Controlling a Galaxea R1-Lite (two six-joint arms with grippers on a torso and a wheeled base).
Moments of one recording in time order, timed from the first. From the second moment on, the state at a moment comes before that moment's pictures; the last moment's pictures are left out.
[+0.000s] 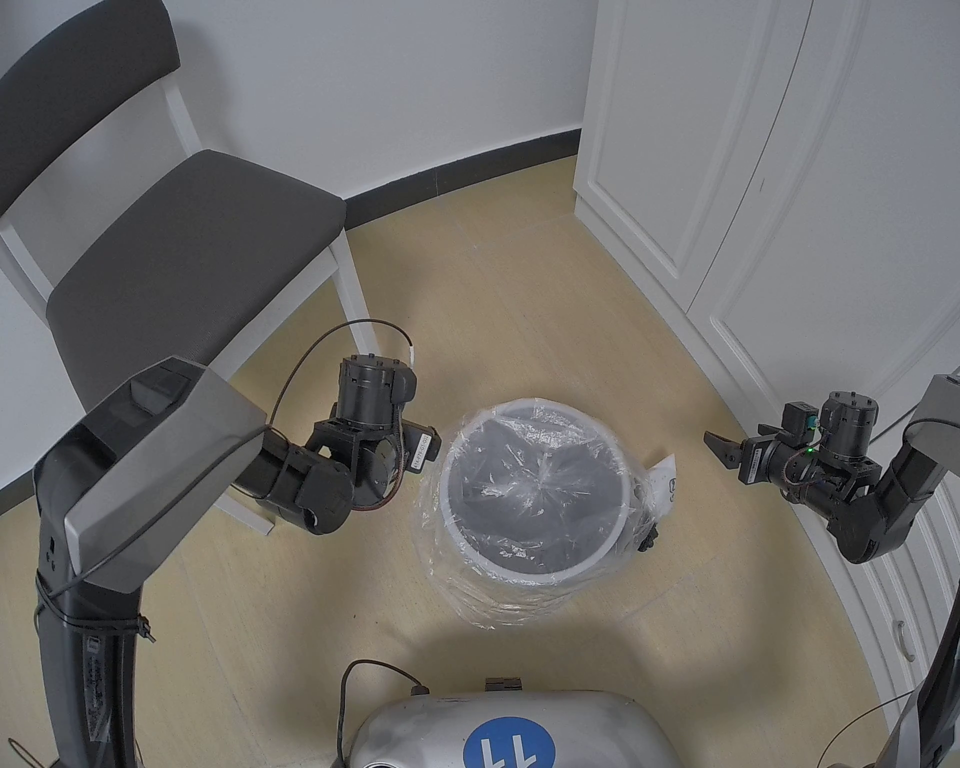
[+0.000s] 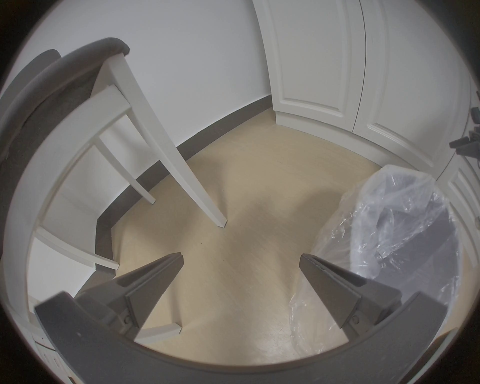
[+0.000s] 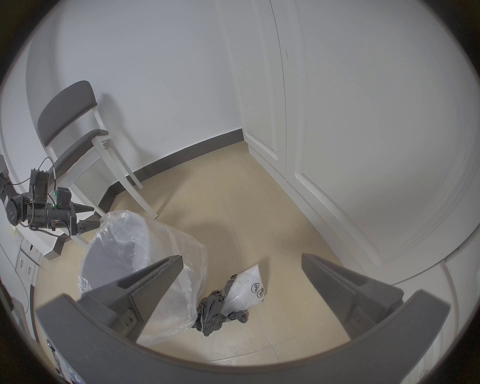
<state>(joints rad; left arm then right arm) -0.46 2.36 -1.37 -0.59 0.41 0.18 0.03 2.11 -0.71 -1.19 0.18 0.02</state>
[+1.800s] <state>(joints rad) -0.39 1.87 -0.82 -0.92 0.32 0.02 0.03 2.74 -1.25 -1.24 0.30 0.57</state>
